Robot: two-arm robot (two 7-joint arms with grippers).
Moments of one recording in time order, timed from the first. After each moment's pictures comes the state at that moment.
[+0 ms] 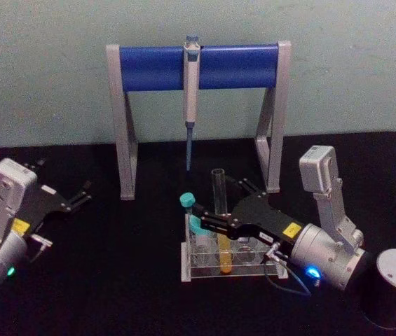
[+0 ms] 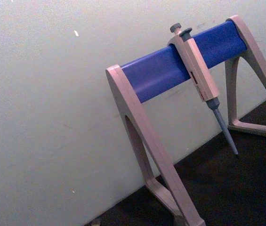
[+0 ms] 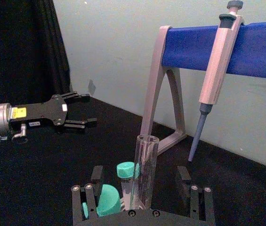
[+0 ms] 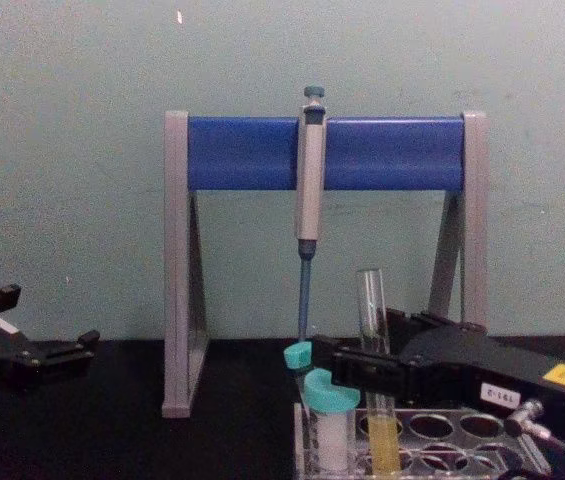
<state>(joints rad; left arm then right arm) -0.20 0.60 0.45 -1.41 -0.25 -0.12 0.03 0.24 0.36 -0.46 -1.42 0.43 -0.03 0.50</state>
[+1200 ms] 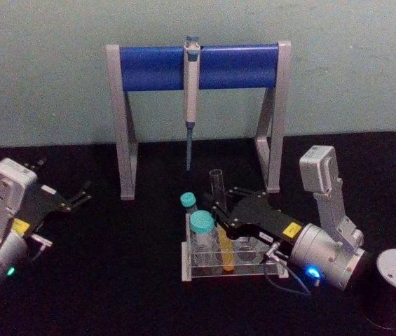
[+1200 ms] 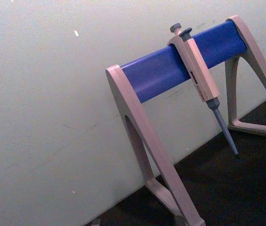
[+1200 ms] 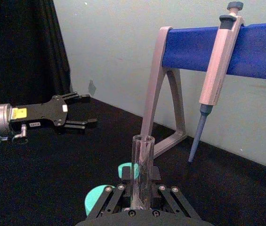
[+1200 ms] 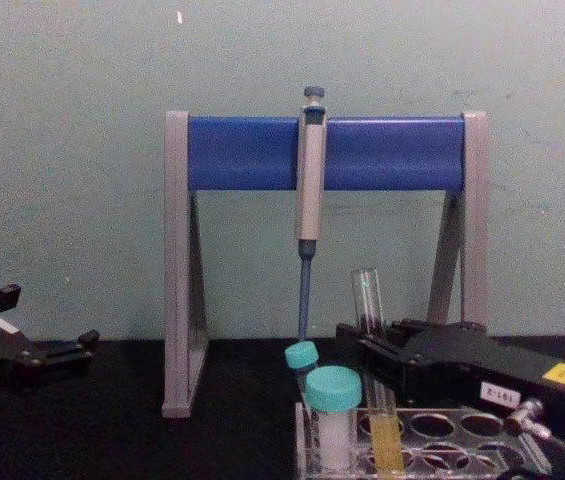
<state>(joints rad) -0.20 0.60 0.45 -1.41 -0.25 -0.12 0.03 0.24 0.36 -0.46 -1.42 0.43 -0.03 0.50</state>
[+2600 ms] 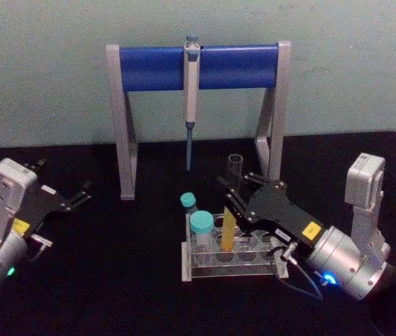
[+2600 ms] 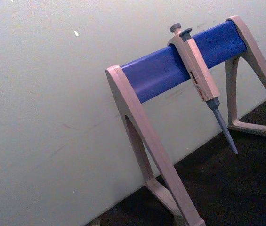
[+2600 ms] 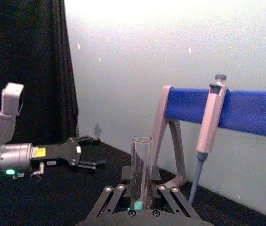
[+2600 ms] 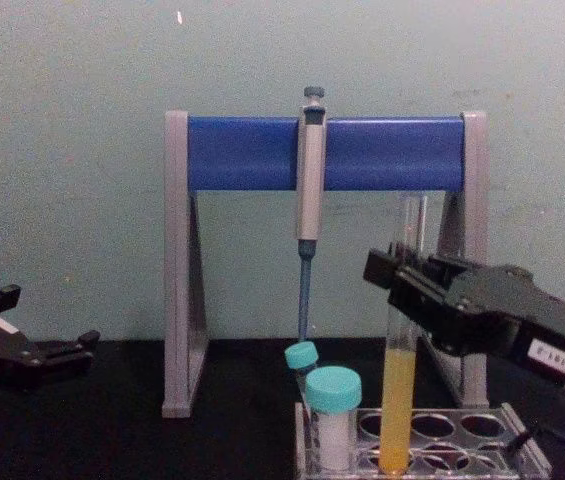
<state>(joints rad) -0.20 0.60 0.45 -1.41 -0.25 -0.12 0.03 0.16 0.36 -0.39 -1.48 0.49 -0.24 0.56</state>
